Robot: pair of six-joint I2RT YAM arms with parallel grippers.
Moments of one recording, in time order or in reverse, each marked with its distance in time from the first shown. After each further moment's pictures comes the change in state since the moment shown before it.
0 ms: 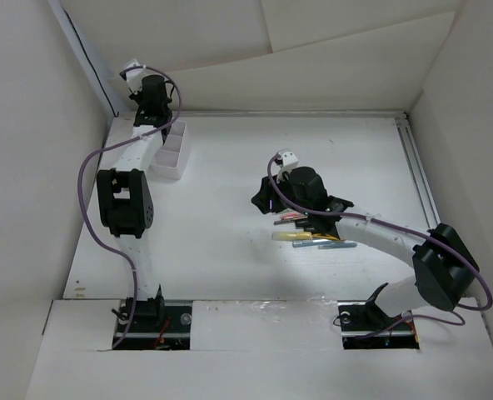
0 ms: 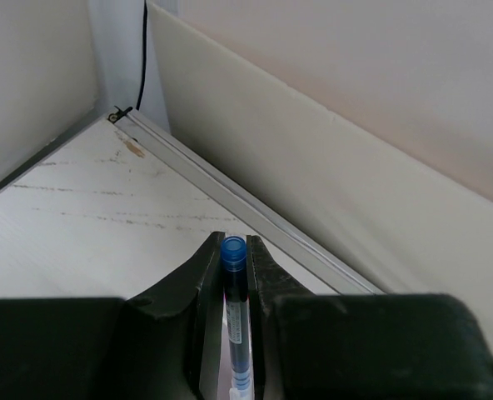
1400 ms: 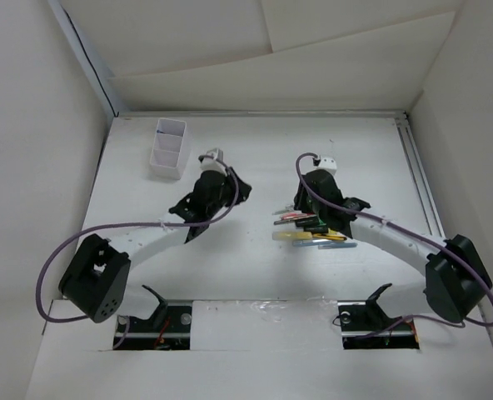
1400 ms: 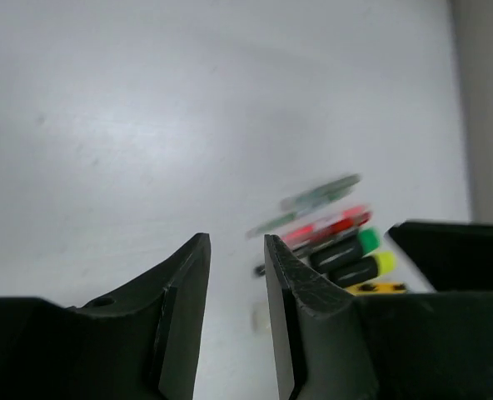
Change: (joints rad) left arm -0.572 -0.705 -1.021 0.201 0.390 -0.301; right arm -0.101 -0.107 -0.055 -0.311 0.406 0.207
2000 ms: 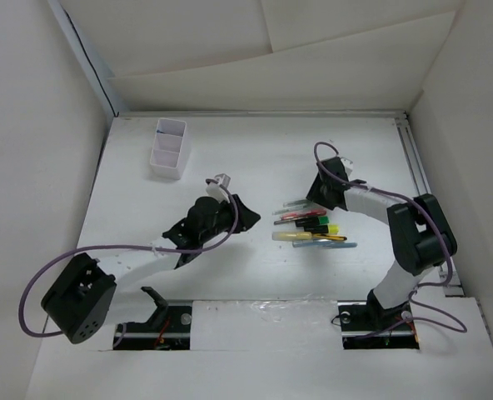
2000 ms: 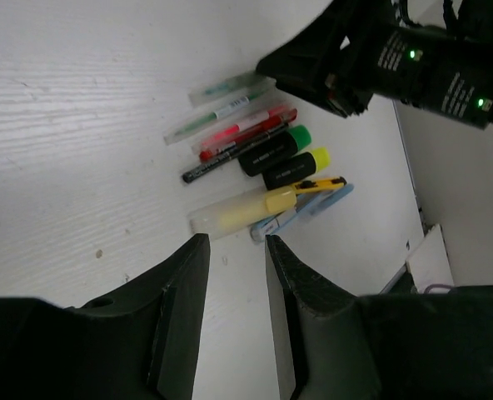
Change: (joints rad) left arm -0.073 -0.181 -0.285 0.107 0.202 -0.035; right arm -0.300 0.344 0.079 -0.016 -0.120 0.141
